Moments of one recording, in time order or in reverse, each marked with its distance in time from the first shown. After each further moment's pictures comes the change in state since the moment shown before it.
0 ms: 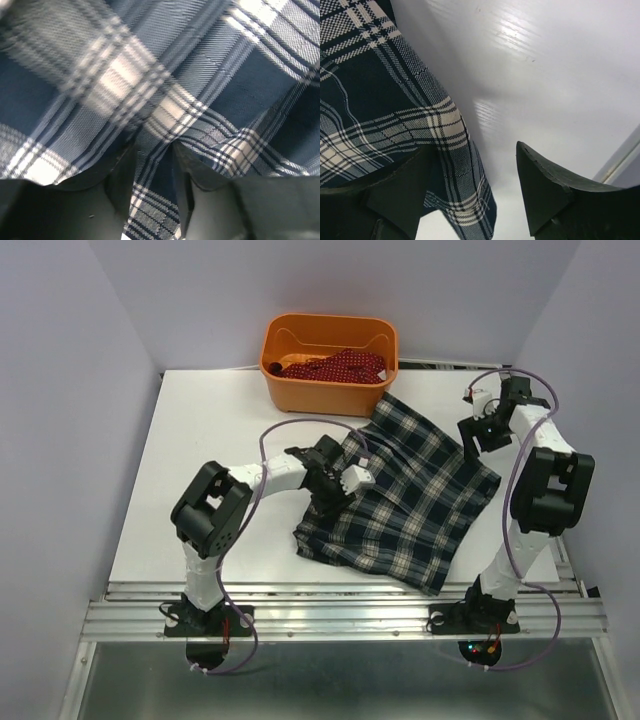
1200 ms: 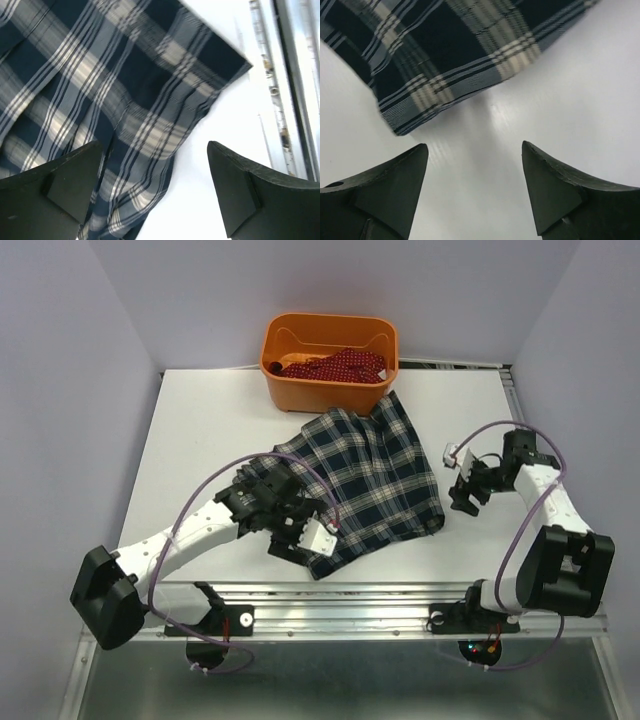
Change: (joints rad) left arm -0.017 -0.697 -0.348 -0.216 -0.014 0.668; right arm -0.004 -0.512 -0.518 -0.108 -0.415 -0.674
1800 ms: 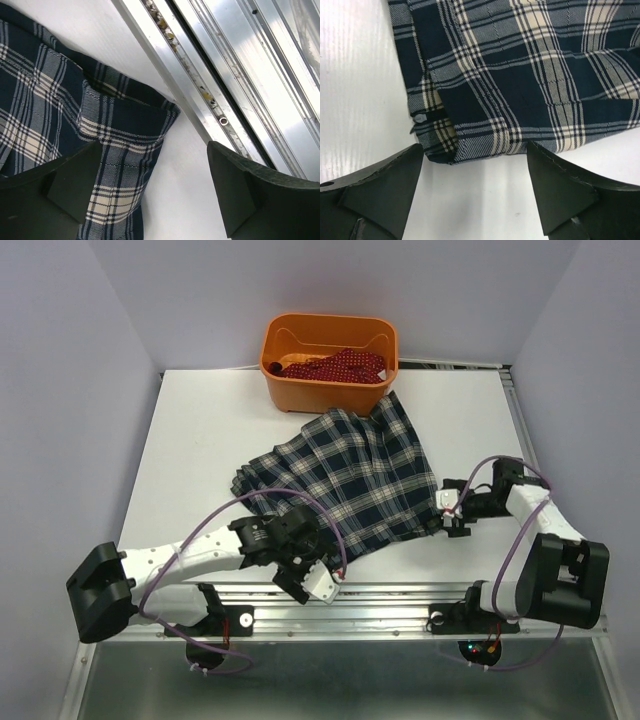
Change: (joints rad) left arm -0.307 -0.036 -0.188 0.123 -0.051 -0.010; right arm 0.006 -0.086 -0.269 0.026 -0.218 -0.681
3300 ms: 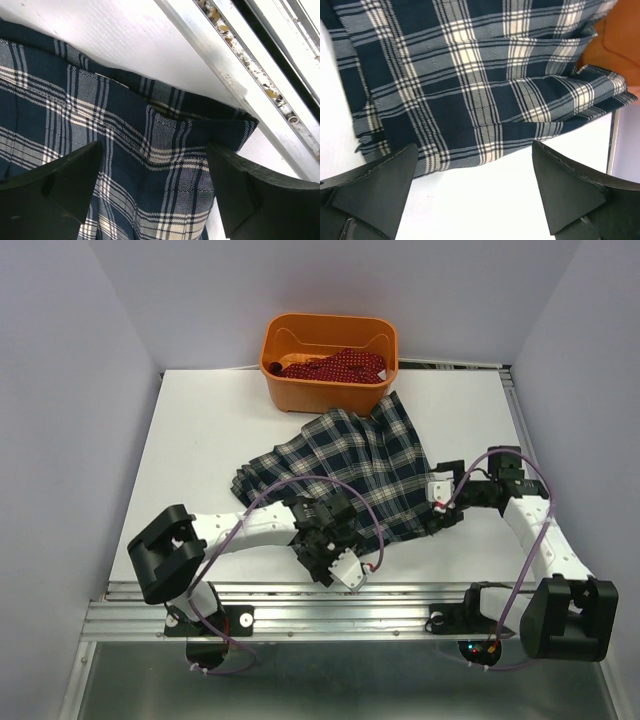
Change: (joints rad) left arm -0.015 0.381 0.271 -0.033 -0.087 0.151; right arm 0.138 -0.181 0.024 0.154 0.014 0.185
